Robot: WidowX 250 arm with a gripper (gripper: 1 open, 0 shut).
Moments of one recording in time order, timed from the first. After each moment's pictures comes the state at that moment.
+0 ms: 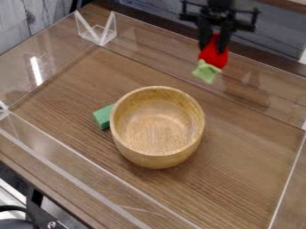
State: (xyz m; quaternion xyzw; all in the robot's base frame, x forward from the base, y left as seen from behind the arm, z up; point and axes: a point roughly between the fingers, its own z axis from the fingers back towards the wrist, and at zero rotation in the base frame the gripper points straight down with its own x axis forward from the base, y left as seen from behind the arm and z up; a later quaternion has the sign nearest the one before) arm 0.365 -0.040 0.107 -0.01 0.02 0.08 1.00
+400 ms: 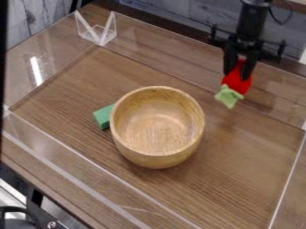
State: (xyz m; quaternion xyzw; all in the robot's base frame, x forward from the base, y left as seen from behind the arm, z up) arm 0.368 -0.074 0.076 0.00 0.04 0.04 1.00
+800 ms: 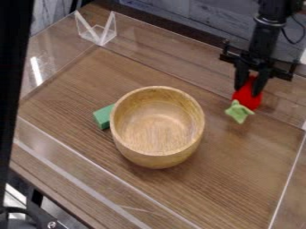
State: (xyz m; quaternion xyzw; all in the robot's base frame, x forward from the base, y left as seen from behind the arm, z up) arm 0.366 -0.094 0.063 0.00 0.05 0.04 1.00
